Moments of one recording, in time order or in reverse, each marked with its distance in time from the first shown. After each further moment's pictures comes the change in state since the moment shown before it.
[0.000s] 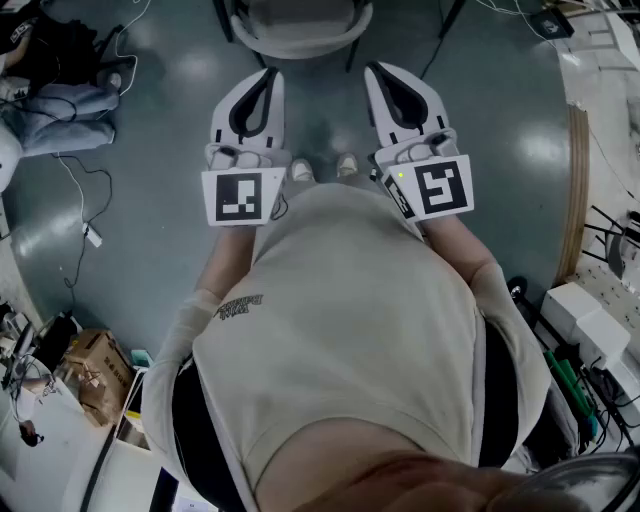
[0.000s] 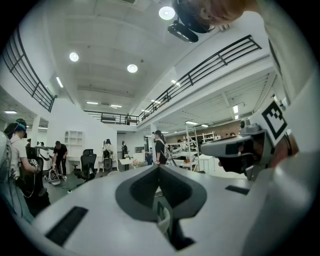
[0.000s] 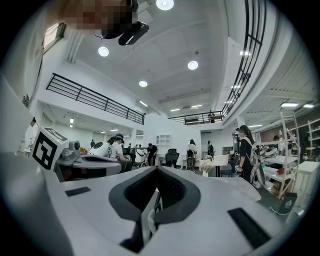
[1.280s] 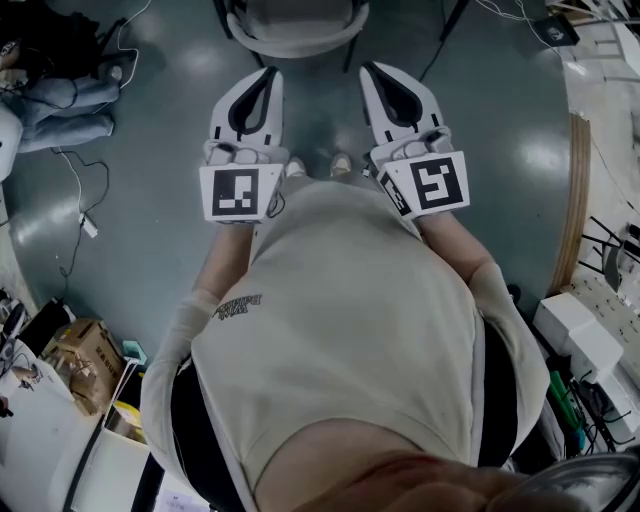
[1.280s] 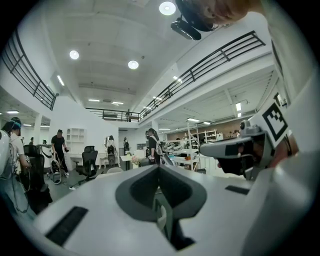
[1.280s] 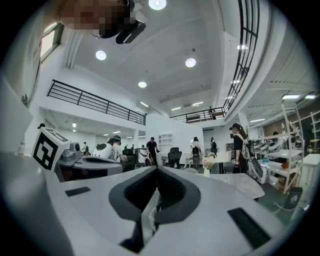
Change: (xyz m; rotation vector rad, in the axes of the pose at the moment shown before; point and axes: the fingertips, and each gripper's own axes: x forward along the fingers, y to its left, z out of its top) left arm 0.024 -0.032 -0.006 -0.010 0.039 0.020; right arm -0.012 -0.035 -0.014 0.041 0.002 0.040
